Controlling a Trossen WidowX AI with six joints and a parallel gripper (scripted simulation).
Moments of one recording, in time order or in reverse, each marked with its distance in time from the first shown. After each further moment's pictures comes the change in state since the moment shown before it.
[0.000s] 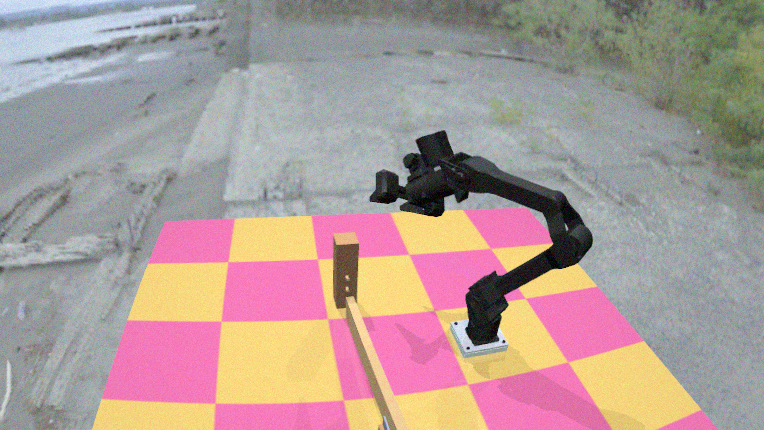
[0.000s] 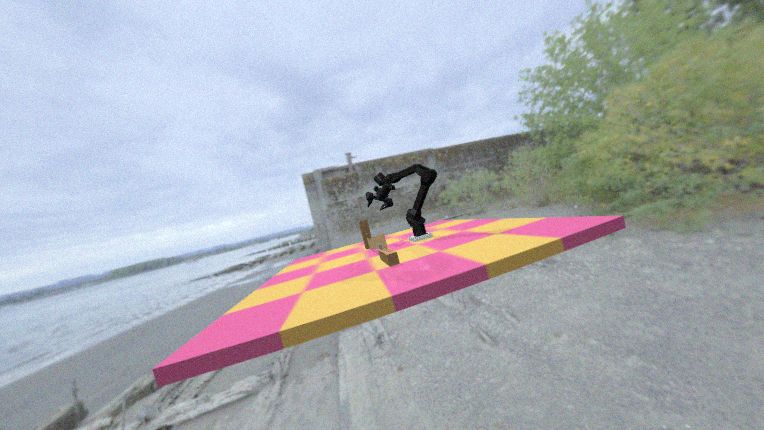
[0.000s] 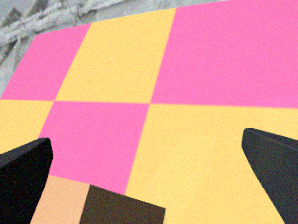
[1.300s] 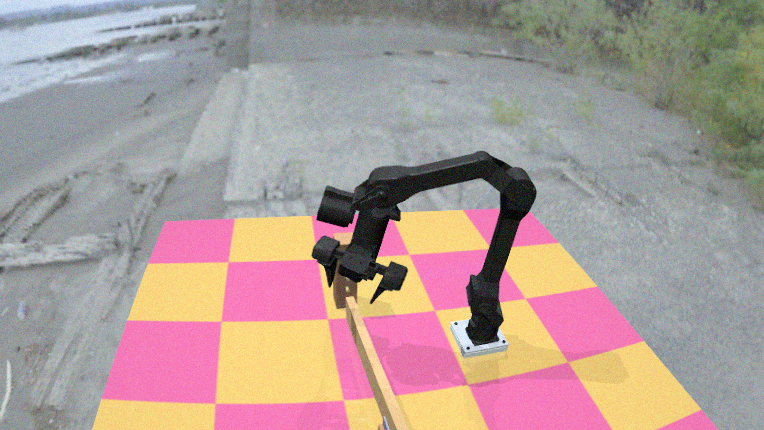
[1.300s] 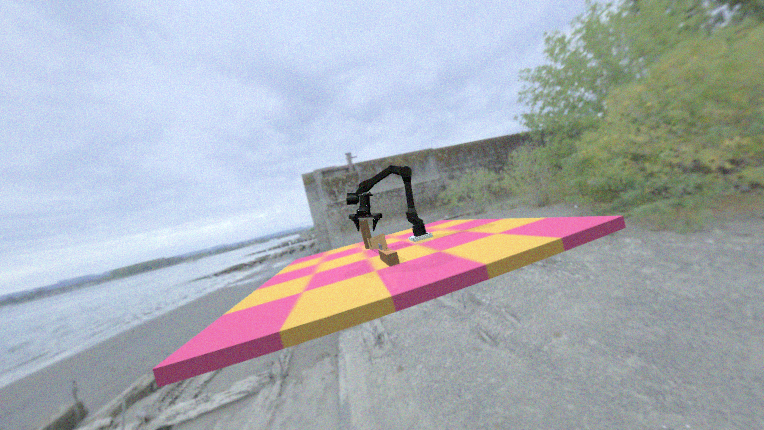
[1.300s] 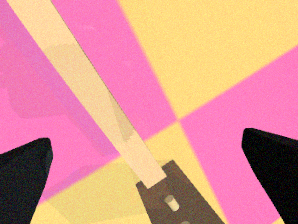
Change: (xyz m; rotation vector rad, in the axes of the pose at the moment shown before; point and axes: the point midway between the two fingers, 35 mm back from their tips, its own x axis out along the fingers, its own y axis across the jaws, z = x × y) arm 0.019 0.100 -0.193 -2.310 0.652 0.811
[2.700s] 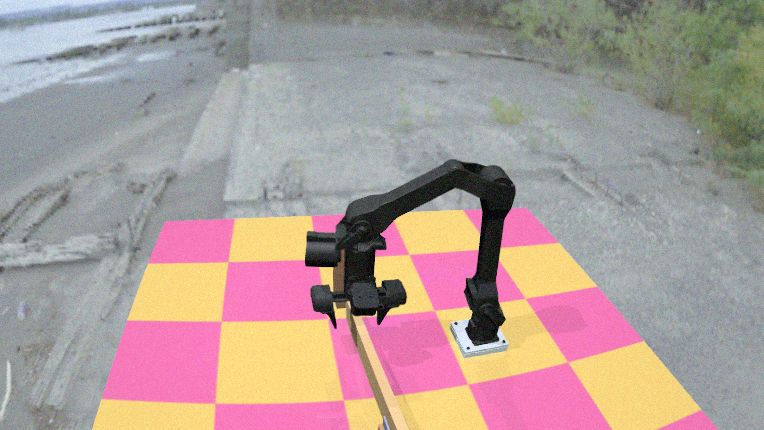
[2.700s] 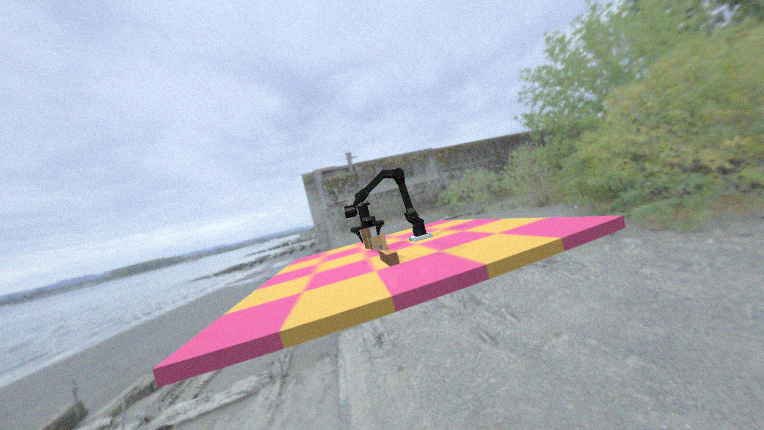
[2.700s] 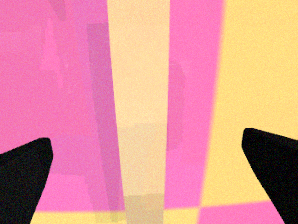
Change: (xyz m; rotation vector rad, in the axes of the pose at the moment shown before) arm 0.055 0.029 0.027 -0.492 -0.011 0.203
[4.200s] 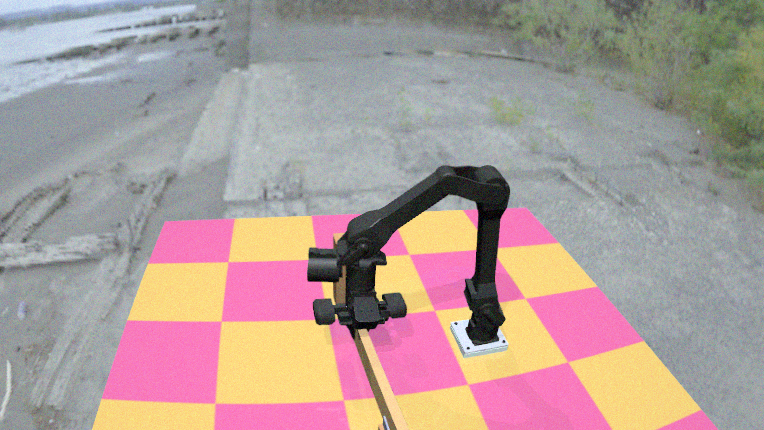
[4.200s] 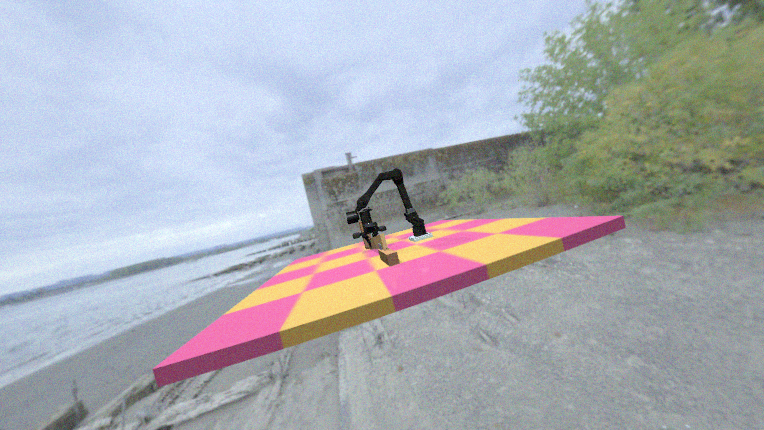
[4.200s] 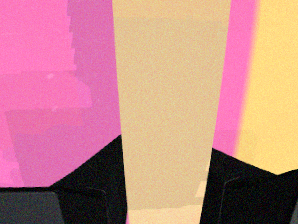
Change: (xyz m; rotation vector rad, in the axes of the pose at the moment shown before) arm 0.035 0.004 0.001 -0.003 -0.001 0.006
